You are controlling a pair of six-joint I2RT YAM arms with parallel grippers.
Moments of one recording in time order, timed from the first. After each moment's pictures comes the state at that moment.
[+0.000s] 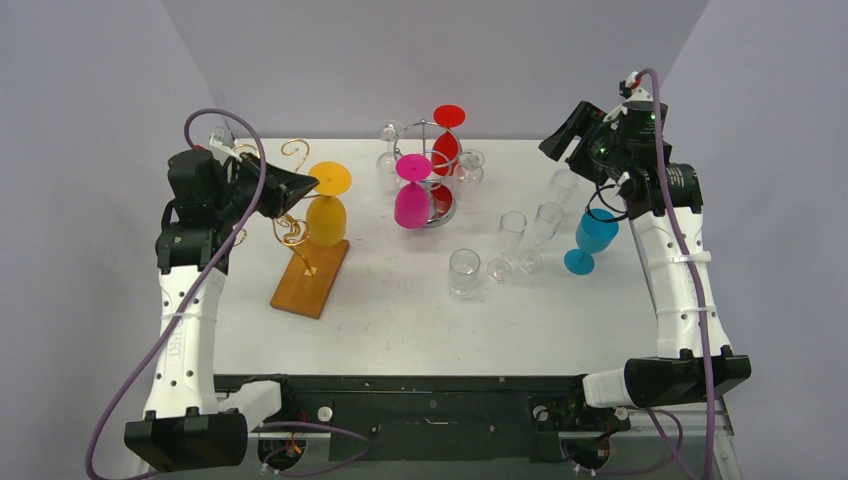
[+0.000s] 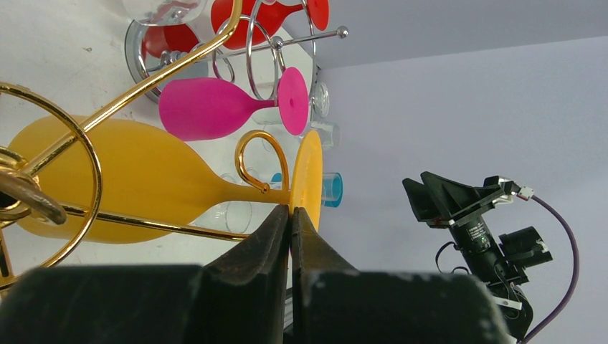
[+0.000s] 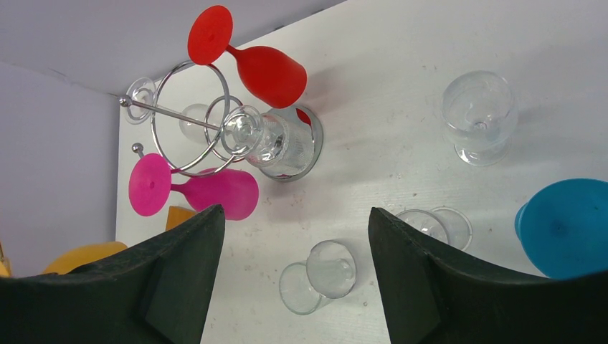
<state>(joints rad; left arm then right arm) 0.07 1.12 1.33 -0.58 0.57 -1.04 0.08 1.38 1.72 -0.82 -0.16 0.53</state>
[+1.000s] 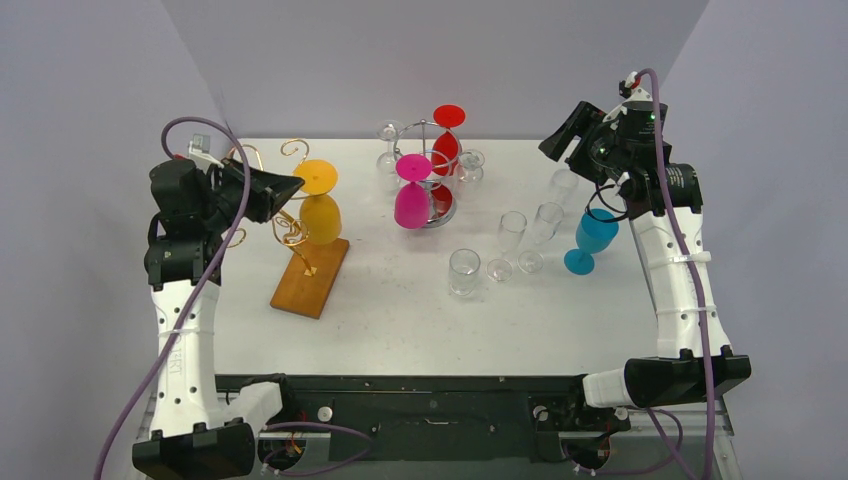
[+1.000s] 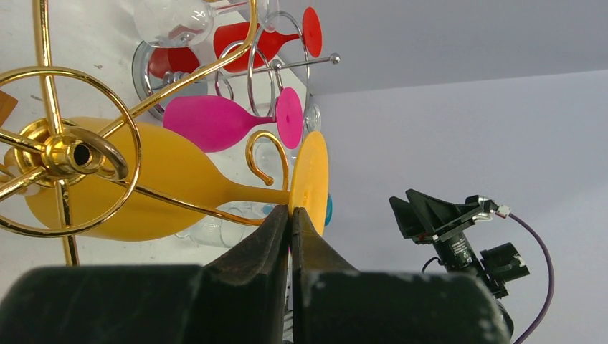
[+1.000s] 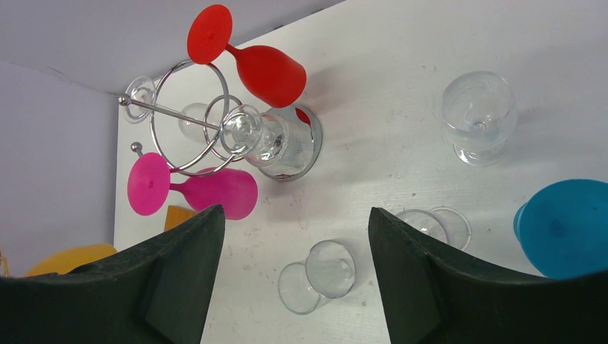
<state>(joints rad) 0.14 1.05 1.30 -0.57 0.58 -1.07 0.08 1.38 1.72 -0.82 -0.16 0.53</state>
